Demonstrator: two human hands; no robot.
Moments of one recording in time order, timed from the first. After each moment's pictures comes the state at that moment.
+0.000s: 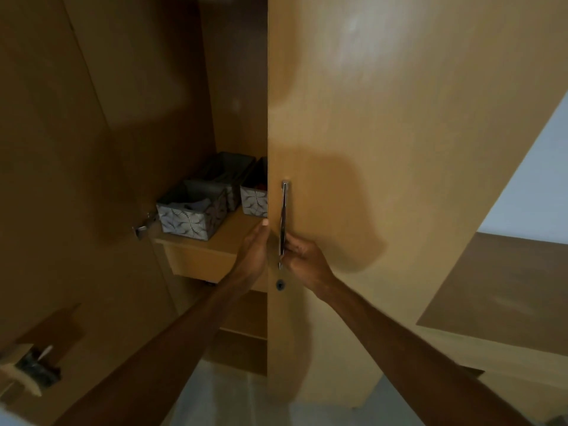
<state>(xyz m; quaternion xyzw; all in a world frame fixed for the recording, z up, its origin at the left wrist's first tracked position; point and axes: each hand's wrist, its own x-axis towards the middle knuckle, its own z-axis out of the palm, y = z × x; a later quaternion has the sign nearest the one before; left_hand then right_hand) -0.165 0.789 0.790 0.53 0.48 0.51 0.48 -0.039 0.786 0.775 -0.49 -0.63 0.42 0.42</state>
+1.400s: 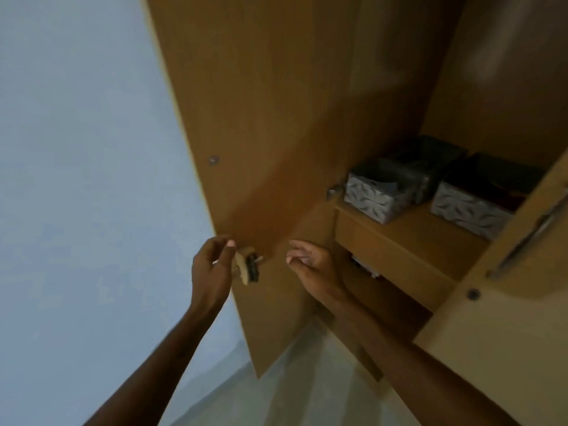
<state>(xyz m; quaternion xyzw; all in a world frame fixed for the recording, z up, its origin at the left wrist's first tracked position) -0.458 0.582 0.740 0.26 0.71 0.64 0.12 -0.311 0.717 0.735 -0.32 -0.71 0.58 0.25</state>
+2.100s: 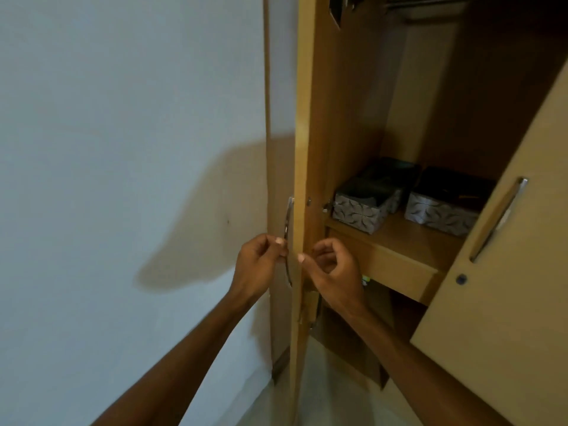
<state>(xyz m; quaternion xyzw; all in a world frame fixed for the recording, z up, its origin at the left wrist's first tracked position) -0.496 0.584 0.797 0.46 0.60 0.60 0.25 -0.345 0.641 0.780 -0.40 -0.70 0.39 0.44</state>
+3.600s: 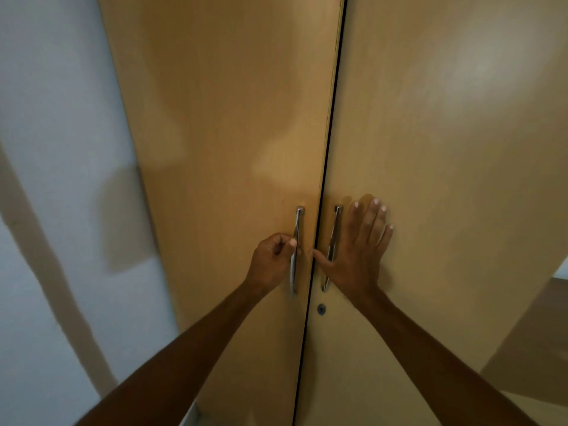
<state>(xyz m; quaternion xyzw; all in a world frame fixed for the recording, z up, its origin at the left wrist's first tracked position) -0.242 0.872 0.790 0.64 0.45 0.53 0.33 -0.067 0.852 0.814 -0.67 -0.63 -0.24 0.31</state>
